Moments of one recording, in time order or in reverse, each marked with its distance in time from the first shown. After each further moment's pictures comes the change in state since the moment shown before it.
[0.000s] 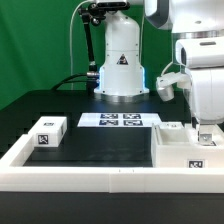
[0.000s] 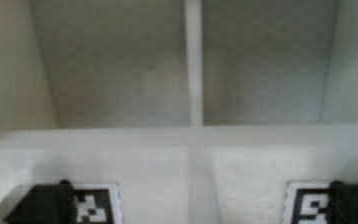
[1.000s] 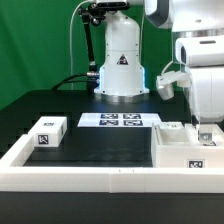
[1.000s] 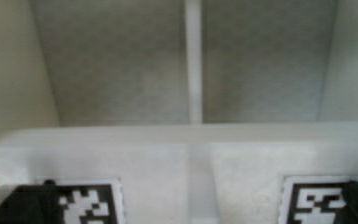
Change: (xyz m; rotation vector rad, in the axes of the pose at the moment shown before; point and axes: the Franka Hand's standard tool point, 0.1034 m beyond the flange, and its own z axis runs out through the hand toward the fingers) arm 0.000 -0.001 -0.011 -0.010 -0.005 0.008
